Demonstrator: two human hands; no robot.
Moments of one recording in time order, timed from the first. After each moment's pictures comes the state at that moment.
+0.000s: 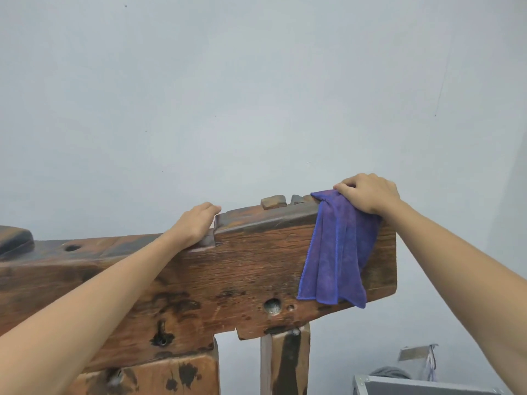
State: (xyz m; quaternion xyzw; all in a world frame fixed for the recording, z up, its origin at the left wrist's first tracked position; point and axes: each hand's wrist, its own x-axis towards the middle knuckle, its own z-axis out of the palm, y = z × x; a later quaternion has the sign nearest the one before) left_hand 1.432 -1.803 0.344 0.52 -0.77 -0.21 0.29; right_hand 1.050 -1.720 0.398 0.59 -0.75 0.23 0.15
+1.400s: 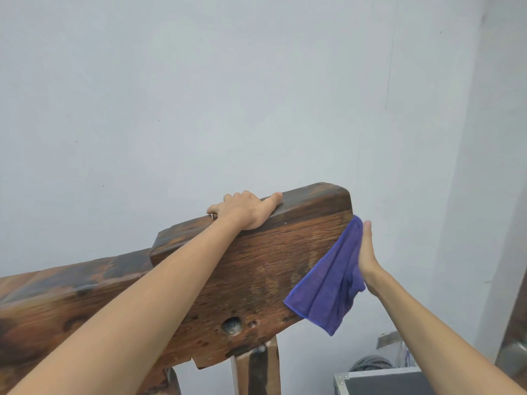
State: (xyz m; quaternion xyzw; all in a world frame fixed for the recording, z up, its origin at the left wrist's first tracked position) left_hand 1.231 -1.773 0.387 0.59 -0.79 -0.05 0.16; right_hand 1.007 -1.674 0.265 0.28 -0.59 0.66 -0.37
